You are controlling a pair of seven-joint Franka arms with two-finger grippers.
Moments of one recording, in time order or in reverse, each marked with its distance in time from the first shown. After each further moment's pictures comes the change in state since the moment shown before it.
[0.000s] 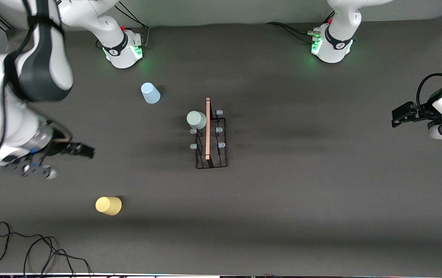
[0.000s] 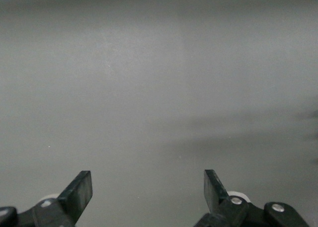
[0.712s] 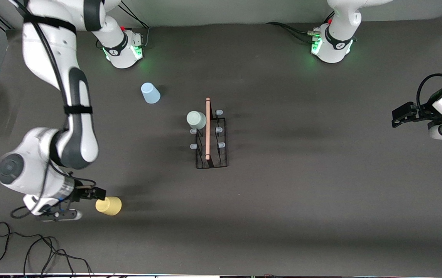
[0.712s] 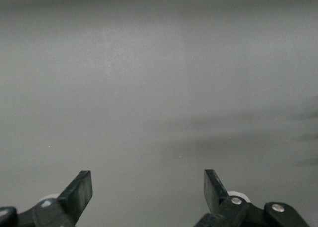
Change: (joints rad) left arm 0.001 0.001 0.002 0.000 0.000 0.000 0.000; right arm -0.083 0.408 0.009 0.049 0.302 0.394 -0.293
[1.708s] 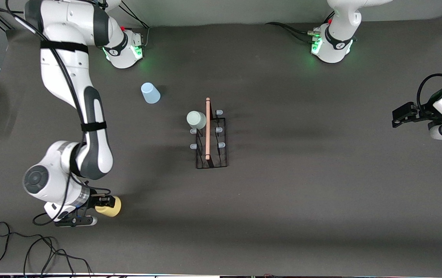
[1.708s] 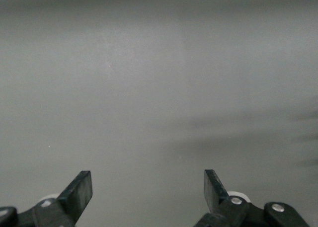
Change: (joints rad) left arm 0.000 0.001 -0.001 0.004 0.000 -0.001 0.000; right arm -0.027 0.039 0.036 0.063 0.029 -0.057 0.000
